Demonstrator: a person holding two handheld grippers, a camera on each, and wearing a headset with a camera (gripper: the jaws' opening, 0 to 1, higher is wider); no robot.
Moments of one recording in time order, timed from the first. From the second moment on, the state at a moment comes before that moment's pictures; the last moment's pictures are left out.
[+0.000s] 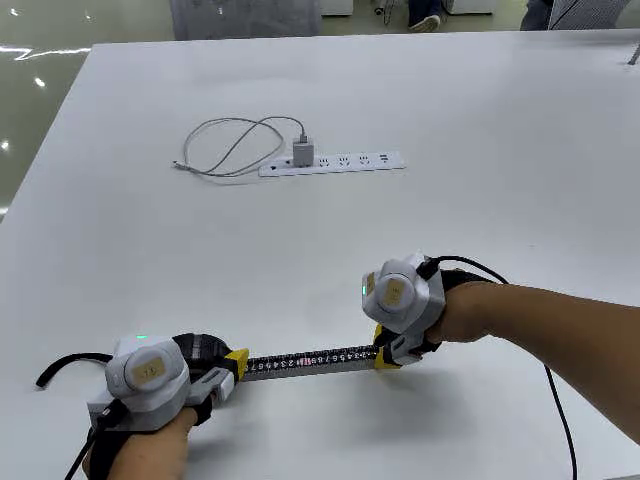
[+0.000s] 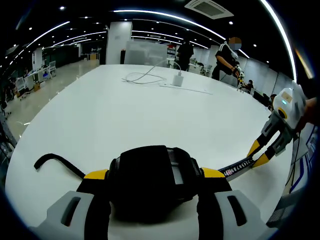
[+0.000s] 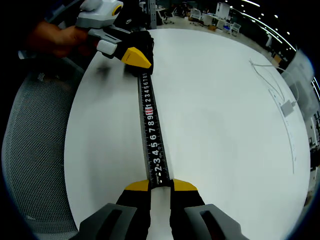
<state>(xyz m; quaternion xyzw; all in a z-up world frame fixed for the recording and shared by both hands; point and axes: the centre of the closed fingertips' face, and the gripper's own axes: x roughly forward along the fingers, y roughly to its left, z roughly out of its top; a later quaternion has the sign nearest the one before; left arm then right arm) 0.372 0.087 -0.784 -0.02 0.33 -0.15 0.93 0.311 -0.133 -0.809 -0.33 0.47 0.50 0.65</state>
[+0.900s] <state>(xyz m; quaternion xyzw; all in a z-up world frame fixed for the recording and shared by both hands) 0.371 0.087 -0.785 -0.02 0.33 -0.15 0.93 0.314 -0.124 -0.809 -0.33 0.46 0.50 0.65</state>
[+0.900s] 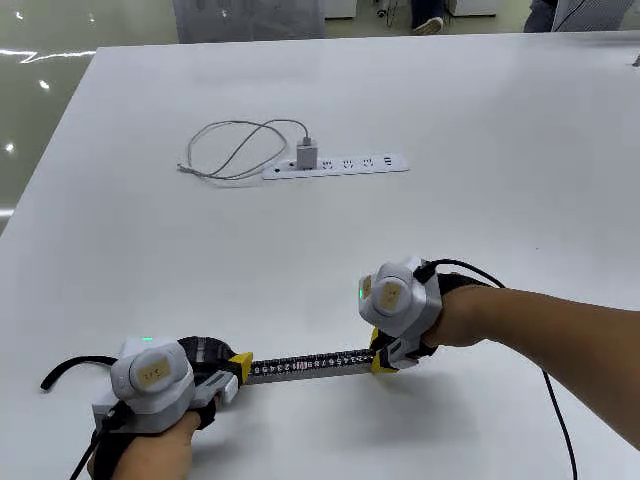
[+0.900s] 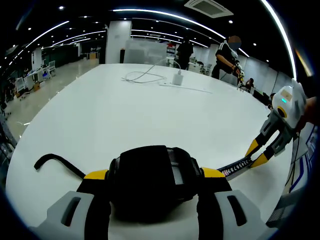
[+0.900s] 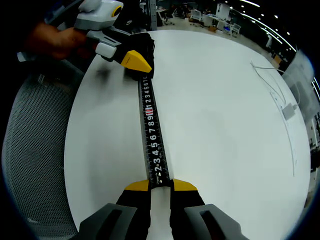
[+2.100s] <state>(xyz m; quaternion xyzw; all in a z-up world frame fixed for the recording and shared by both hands) 0.371 0.087 -0.785 -0.02 0.33 -0.15 0.93 0.315 -0.111 -0.808 -0.33 0.45 0.52 0.64</state>
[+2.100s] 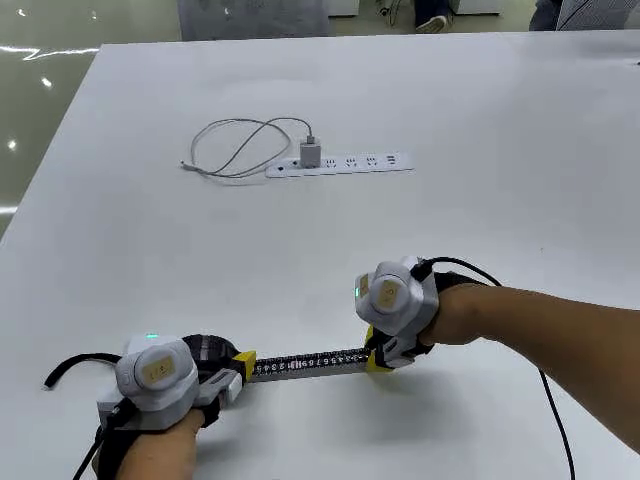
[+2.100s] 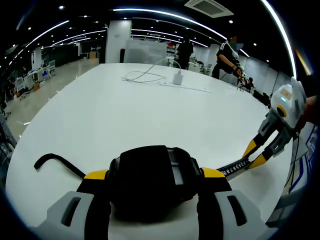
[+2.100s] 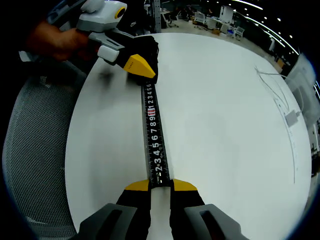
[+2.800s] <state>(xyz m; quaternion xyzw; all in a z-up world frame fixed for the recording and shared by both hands) 0.371 0.087 -0.785 -0.02 0.34 -0.15 0.93 0.316 -0.103 -0.809 -0.33 0.45 0.52 0.65</state>
